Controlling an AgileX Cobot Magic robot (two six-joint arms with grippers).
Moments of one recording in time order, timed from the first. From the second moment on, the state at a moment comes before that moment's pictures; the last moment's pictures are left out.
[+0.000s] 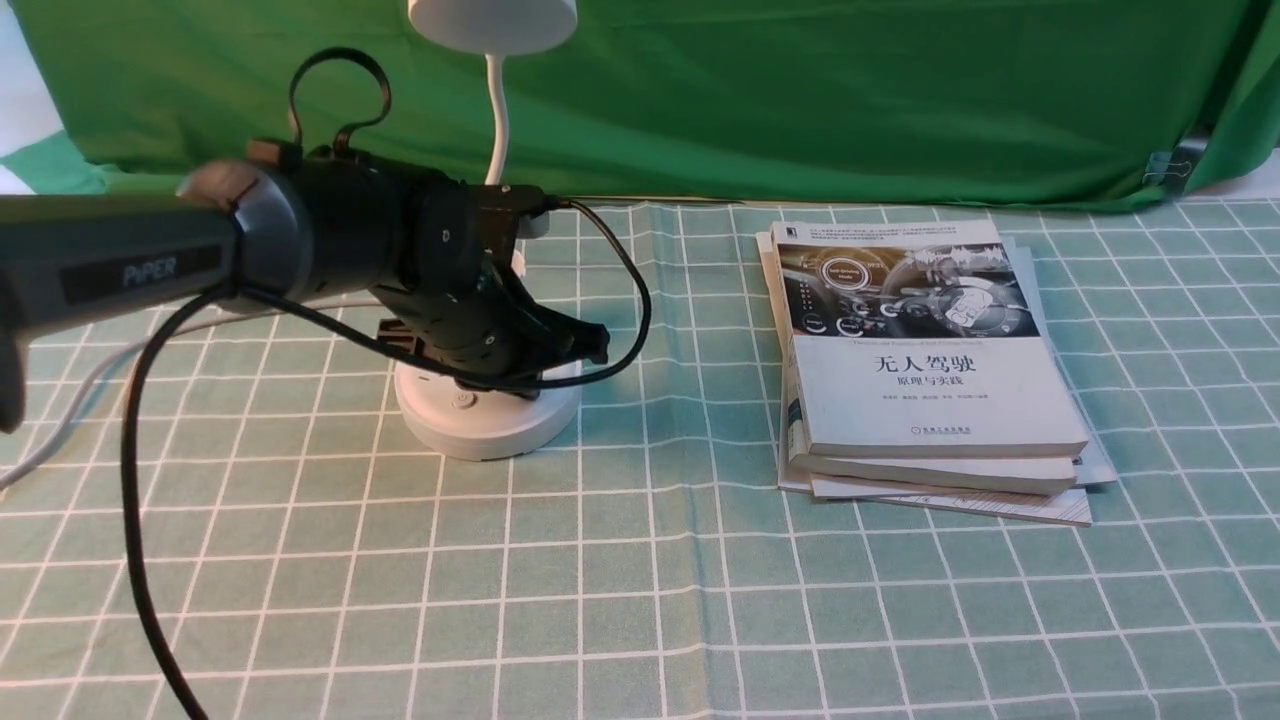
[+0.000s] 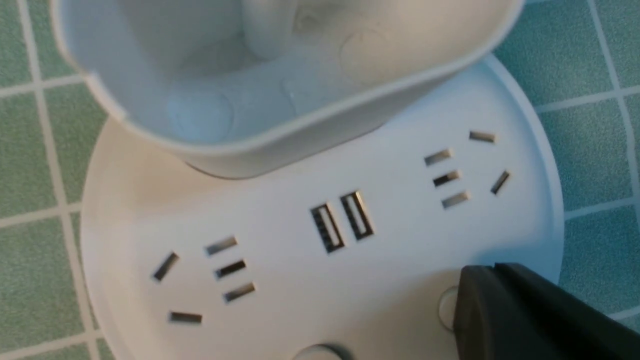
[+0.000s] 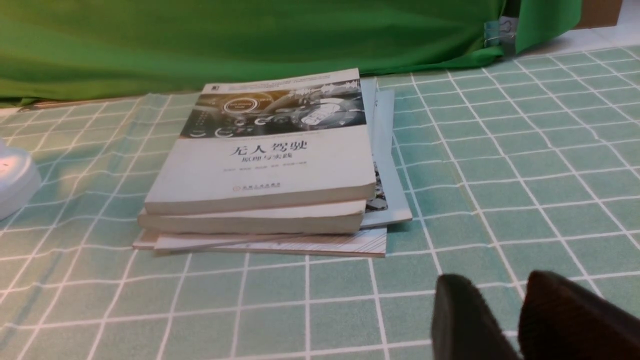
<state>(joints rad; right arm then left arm) 0.12 0.00 0.01 -0.08 0.24 0.21 -0.41 2.01 -1.40 -0.09 0.54 -0.17</state>
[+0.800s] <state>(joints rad) 0.12 0.00 0.01 -0.08 0.24 0.21 -0.45 1.74 -1.22 -0.41 0.66 0.12</state>
